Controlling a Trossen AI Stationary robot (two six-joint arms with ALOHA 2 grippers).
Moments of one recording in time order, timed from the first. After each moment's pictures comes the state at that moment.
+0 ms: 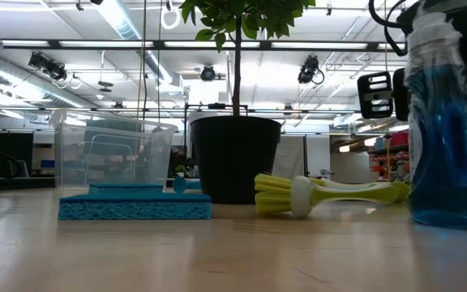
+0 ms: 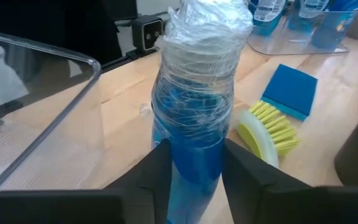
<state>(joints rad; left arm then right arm) -0.30 0.82 0.96 -0.46 -0.39 -0.30 0.20 1.24 0.26 0.49 -0.48 -0.35</state>
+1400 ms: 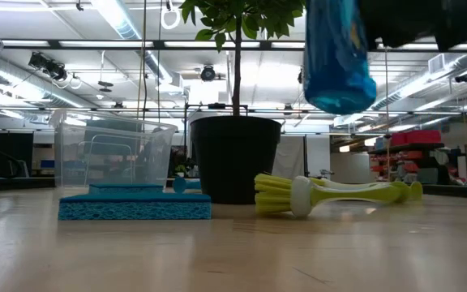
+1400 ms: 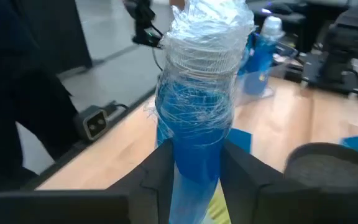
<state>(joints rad) -0.30 0.82 0.96 -0.28 -0.37 -0.30 0.25 1.23 0.54 0.39 -0.28 -0.12</state>
